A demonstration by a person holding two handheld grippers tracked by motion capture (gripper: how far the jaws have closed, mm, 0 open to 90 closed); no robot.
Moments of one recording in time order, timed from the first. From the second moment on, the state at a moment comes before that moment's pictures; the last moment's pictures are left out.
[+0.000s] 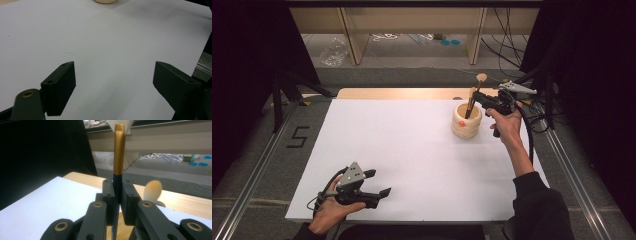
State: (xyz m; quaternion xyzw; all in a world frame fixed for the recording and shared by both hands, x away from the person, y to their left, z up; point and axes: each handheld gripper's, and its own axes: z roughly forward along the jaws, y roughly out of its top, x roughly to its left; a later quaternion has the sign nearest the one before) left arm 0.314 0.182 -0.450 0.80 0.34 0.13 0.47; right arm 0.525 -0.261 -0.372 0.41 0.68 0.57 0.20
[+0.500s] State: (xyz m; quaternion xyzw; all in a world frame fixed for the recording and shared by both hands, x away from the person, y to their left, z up) left arm 0.315 0.182 -0.450 0.81 0.33 0.14 0.47; right arm 0.534 -0.258 -0.384 0.42 0.69 0.56 0.21
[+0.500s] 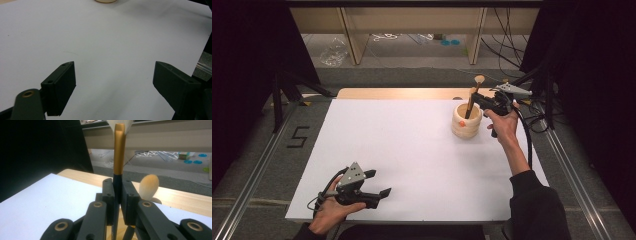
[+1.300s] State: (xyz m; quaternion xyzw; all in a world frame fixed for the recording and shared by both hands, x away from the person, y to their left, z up) left arm 0.314 0.180 -0.451 0.80 0.34 0.13 0.47; right arm 0.540 -0.253 -0.400 0.43 0.69 0.54 0.20
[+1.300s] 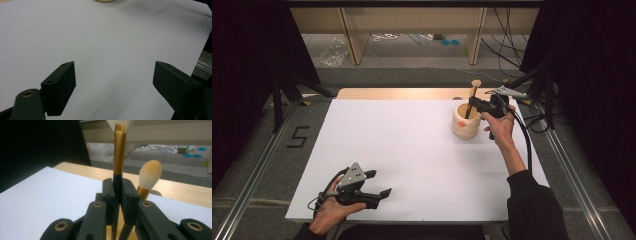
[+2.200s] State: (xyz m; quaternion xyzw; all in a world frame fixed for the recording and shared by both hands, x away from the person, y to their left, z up) left arm 0.314 0.181 -0.451 0.80 0.34 0.13 0.47; right arm 0.541 -0.253 -0.414 0.44 0.70 0.53 0.19
